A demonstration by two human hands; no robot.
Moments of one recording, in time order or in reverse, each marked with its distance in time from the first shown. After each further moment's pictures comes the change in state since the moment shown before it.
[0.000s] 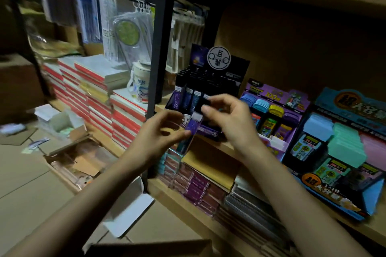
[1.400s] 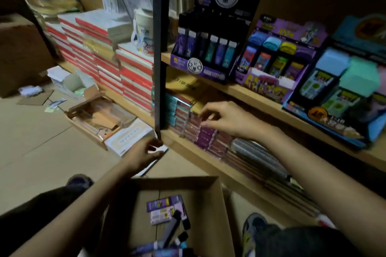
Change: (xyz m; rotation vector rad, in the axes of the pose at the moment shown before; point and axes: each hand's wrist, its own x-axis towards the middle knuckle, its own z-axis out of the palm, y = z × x) left_hand -0.112 -0.133 0.002 0.365 -0.215 -0.446; right_hand -0.062 0.067 -0.001 -0.666 -0.603 -0.001
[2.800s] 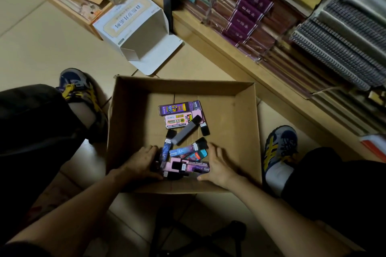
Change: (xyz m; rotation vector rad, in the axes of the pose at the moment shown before) left_hand -0.137 -0.249 0.167 0.426 -0.641 -0.243; right_hand -0.167 0.082 0.406 0.270 -0.550 0.689
